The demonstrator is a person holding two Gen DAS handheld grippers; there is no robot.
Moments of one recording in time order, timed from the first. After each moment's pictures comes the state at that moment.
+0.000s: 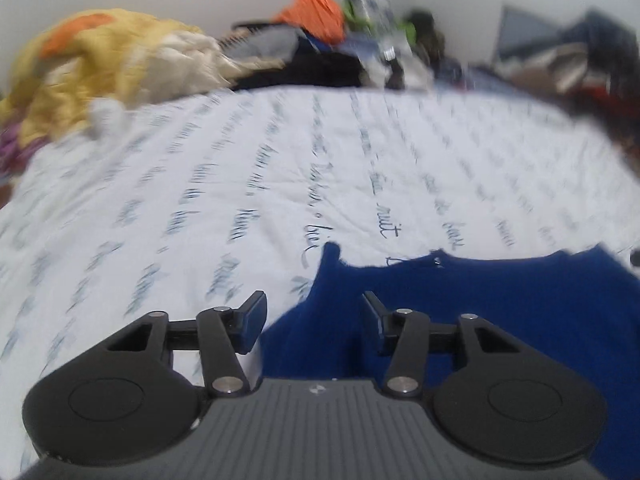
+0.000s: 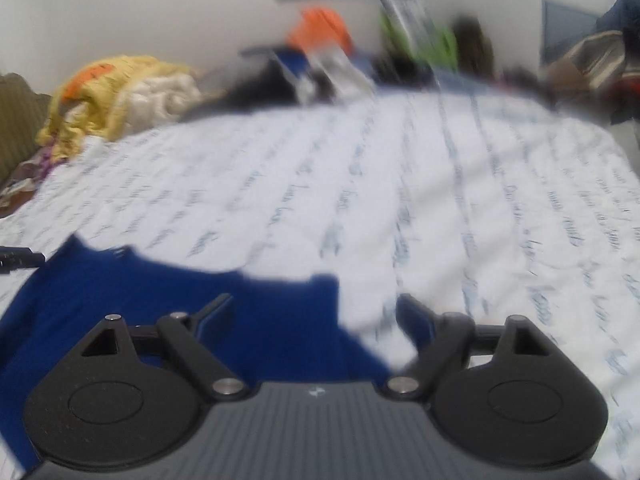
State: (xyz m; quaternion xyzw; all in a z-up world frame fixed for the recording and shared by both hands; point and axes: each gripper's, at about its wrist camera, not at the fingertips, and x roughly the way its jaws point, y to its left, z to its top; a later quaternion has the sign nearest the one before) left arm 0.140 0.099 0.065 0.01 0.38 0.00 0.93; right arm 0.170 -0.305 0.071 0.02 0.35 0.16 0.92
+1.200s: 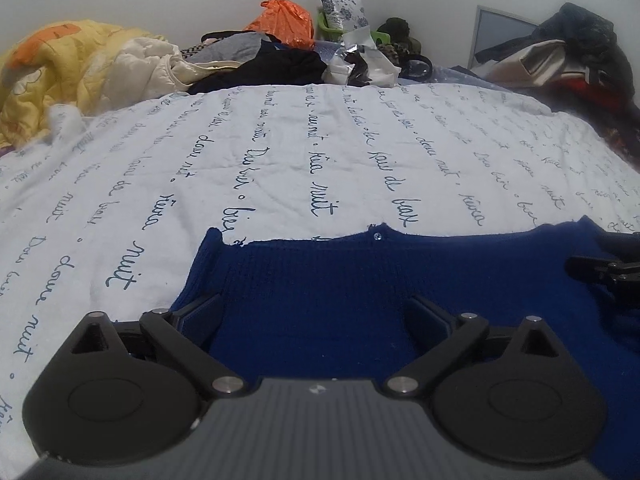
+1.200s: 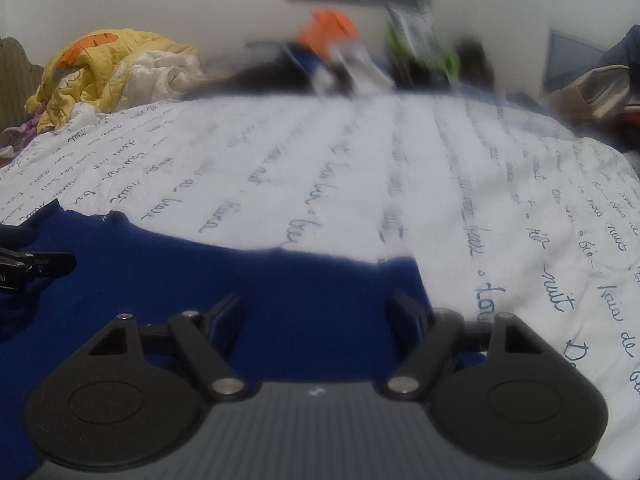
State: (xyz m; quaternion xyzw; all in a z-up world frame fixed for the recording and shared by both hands) left arm 0.139 0.058 0.015 0.00 0.34 -0.03 0.94; right arm 0.160 -0.240 0.025 -0.03 0.31 0.14 0.94
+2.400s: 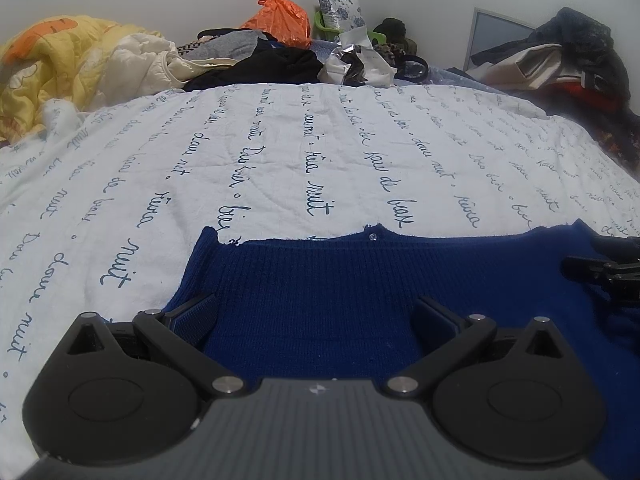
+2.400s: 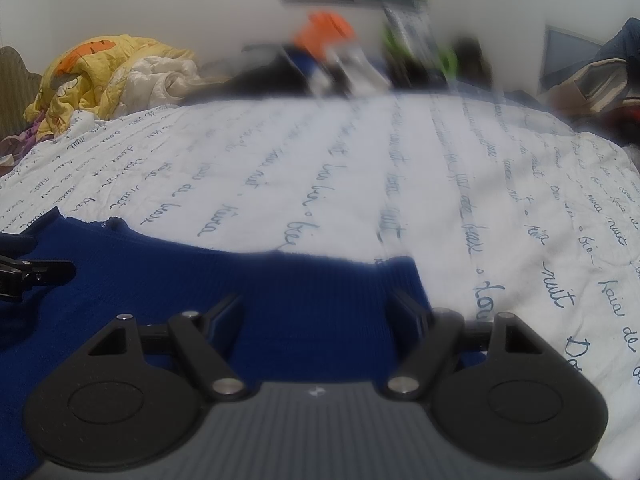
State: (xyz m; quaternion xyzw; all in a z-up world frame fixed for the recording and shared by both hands) left arm 0.136 0.060 0.016 0.00 0.34 -0.03 0.94; right arm 0.162 -0.244 0.026 -0.02 0.31 0.15 0.94
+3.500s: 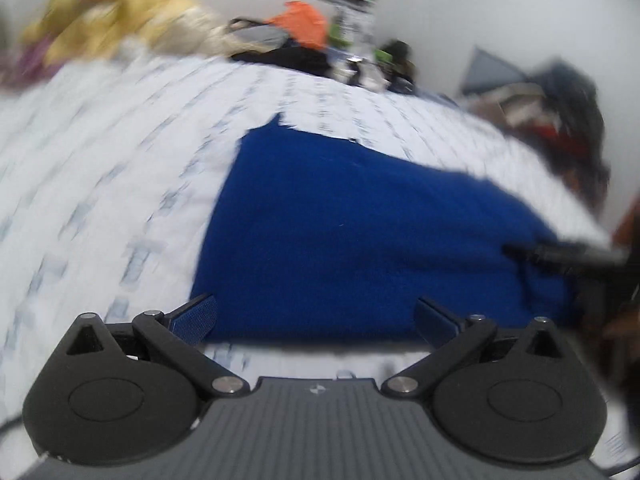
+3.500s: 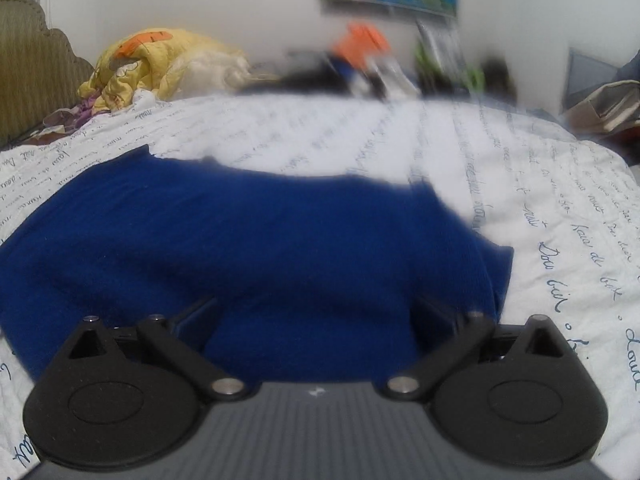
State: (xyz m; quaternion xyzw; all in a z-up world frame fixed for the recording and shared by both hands) left arm -0.090 0.104 0.030 -0.14 0.34 -0.05 0.93; right arm 0.035 -0.252 0.026 -0.04 0.29 0.19 0.94
